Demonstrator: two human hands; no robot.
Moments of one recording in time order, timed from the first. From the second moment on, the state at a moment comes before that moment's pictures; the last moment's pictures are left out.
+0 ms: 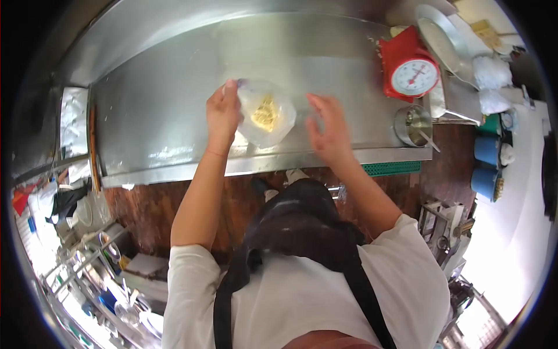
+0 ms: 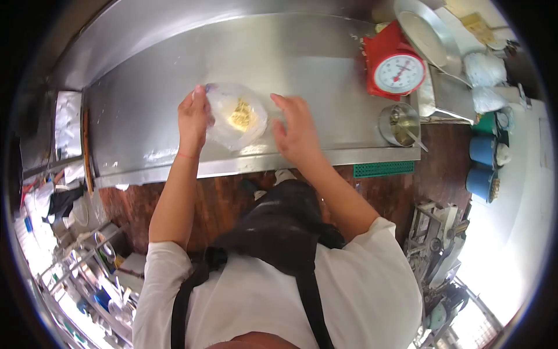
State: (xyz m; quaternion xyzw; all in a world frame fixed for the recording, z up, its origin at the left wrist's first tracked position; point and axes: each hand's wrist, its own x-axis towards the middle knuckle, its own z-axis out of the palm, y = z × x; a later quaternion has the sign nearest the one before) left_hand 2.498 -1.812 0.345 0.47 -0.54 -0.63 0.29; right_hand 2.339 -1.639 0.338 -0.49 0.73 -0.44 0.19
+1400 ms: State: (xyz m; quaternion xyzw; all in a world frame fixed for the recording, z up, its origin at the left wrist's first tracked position) left_hand 2.118 -1.516 0.197 0.35 -0.57 -0.72 -0.17; right_hand 2.431 -0.856 0.129 0.30 0.92 -0.25 -0.08
